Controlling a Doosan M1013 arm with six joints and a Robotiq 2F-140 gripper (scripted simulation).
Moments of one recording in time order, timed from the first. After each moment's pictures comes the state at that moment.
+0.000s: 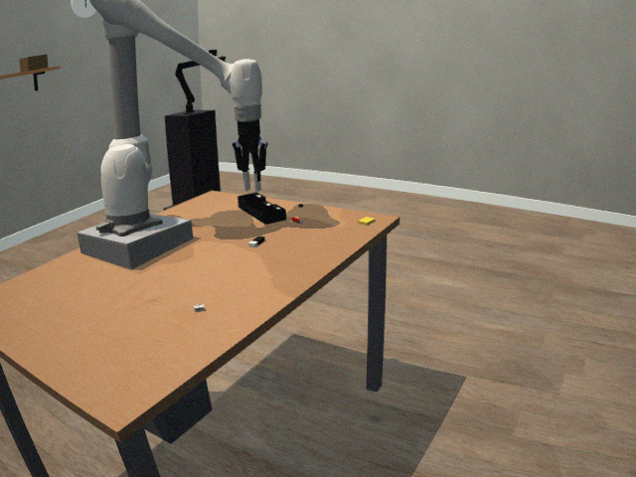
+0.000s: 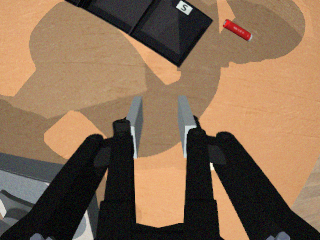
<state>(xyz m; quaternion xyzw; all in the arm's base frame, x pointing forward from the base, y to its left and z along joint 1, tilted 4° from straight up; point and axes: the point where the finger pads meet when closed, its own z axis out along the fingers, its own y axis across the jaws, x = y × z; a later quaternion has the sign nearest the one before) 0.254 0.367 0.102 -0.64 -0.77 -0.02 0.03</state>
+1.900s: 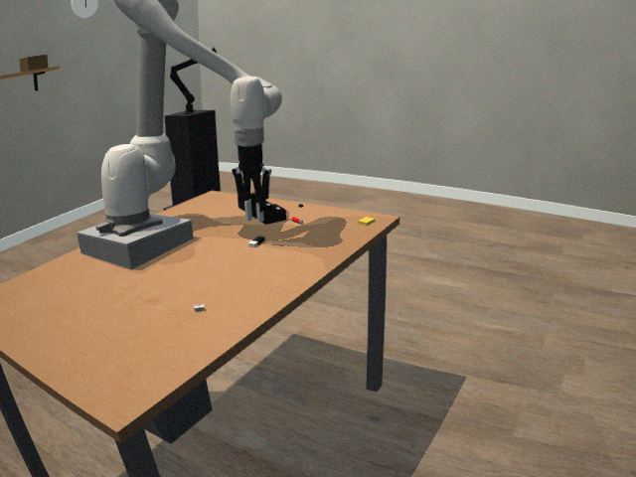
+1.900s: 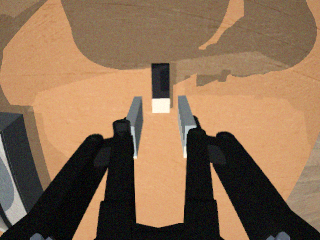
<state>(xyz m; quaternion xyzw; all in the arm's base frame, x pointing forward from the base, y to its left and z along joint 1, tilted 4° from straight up) 0.368 0.244 0.038 -0.64 -0.77 -0.01 0.03</state>
